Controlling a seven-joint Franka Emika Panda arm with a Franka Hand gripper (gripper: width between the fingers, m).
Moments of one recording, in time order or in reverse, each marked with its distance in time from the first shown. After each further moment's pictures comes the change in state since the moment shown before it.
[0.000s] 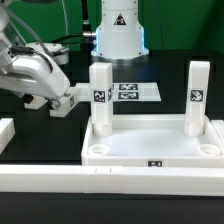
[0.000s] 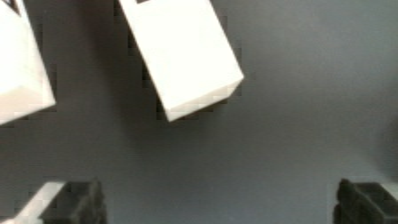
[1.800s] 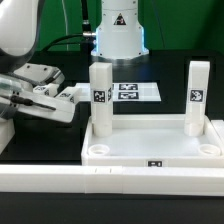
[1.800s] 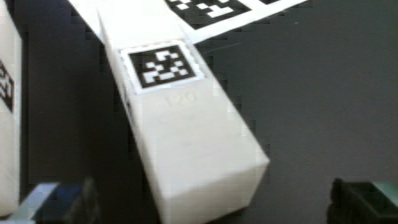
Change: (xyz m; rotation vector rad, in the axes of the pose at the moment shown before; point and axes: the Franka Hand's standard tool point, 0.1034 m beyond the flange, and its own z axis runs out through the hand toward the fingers) arm -0.014 0.004 0.039 -0.010 -0.536 0.004
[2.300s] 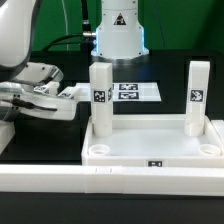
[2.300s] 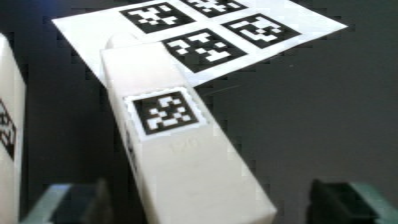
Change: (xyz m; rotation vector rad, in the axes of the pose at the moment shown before) arm -0.008 0.002 0.003 0.006 -0.100 0.007
